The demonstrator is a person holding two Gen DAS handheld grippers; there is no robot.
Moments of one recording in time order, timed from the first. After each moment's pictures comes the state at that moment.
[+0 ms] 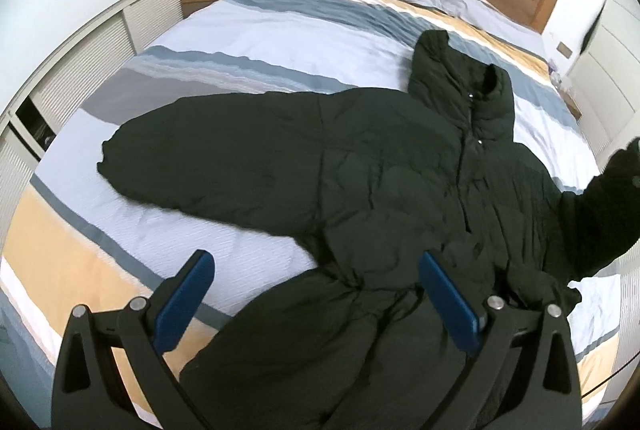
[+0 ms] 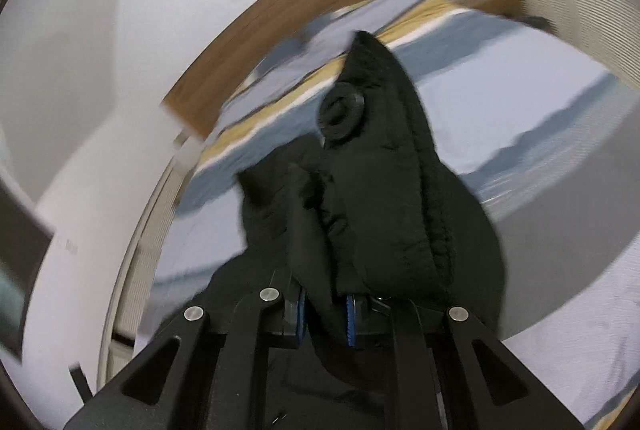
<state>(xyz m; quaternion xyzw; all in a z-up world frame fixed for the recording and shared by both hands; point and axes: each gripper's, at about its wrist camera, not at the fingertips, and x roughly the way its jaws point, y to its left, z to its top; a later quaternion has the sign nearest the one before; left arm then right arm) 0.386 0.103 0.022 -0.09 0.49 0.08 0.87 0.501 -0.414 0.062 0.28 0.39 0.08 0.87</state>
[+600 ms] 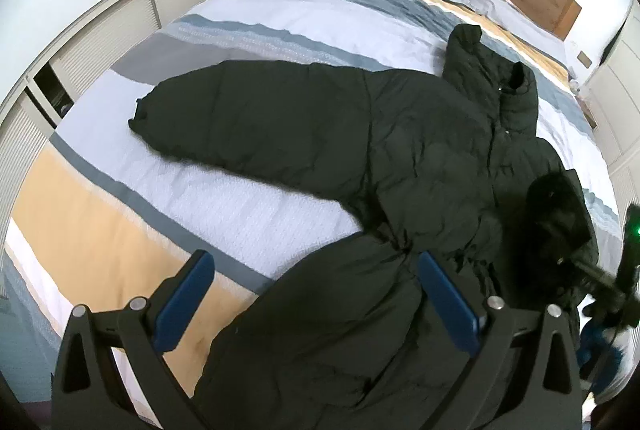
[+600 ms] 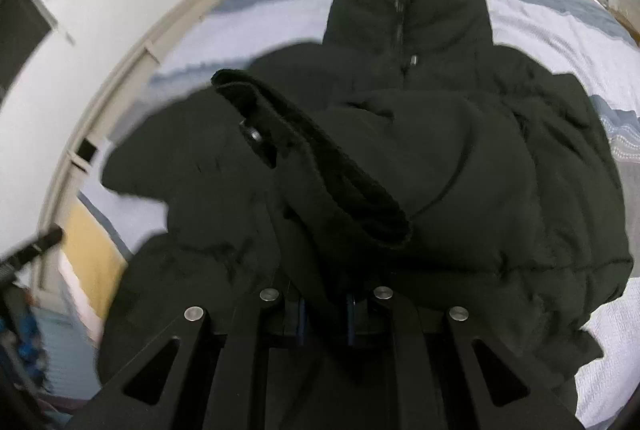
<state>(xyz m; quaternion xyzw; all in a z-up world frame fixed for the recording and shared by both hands) 0.349 0.136 0.007 -0.11 0.51 0.11 0.85 0.489 -0.183 -0.061 0.05 0.56 0.19 0.81</state>
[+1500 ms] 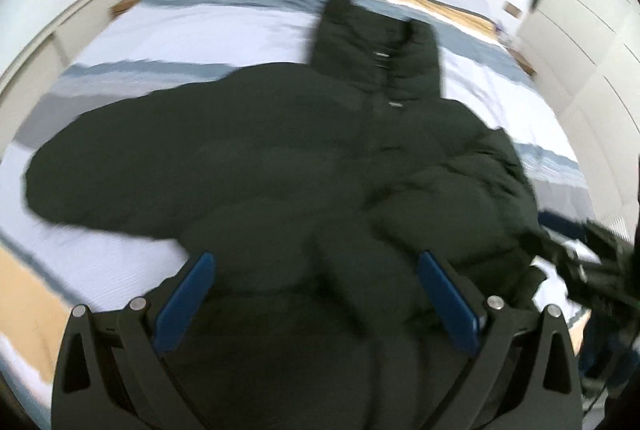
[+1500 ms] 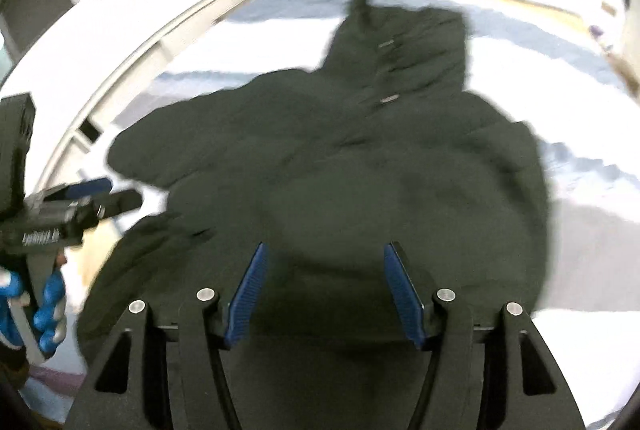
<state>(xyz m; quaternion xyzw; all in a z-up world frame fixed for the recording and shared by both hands) 0.436 -0.036 -0.008 -0.06 0.51 -0.04 0.86 0.479 -0.268 -0.003 0.00 0.51 0.19 0.84</state>
